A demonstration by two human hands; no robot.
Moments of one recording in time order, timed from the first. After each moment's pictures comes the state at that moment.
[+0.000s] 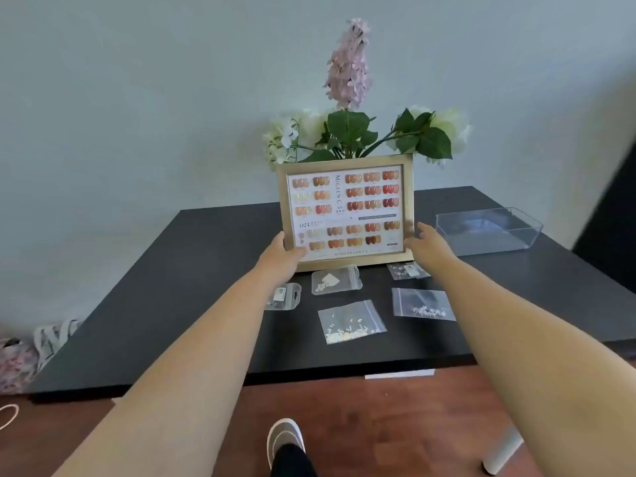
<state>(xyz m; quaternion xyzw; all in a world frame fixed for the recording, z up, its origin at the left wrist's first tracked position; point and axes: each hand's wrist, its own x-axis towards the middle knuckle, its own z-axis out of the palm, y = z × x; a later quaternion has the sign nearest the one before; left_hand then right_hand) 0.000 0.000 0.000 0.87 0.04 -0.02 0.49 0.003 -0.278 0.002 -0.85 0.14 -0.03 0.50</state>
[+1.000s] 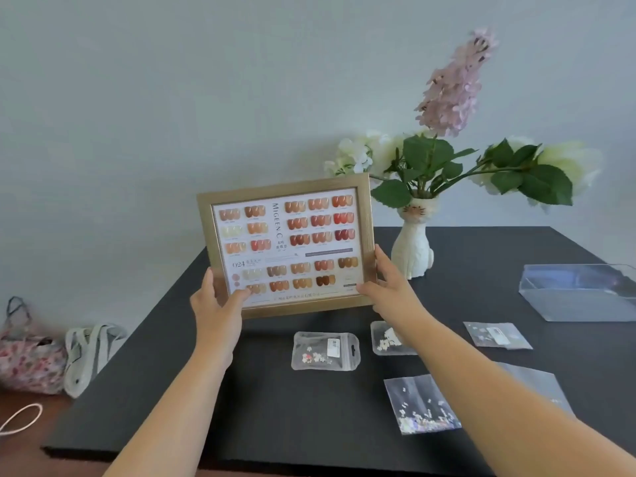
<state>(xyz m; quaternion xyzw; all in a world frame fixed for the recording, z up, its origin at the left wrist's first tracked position) 0.008 0.160 -0.041 0.72 0.17 0.23 0.63 0.045 -0.113 -0.008 -0.77 -0.07 0.05 0.63</state>
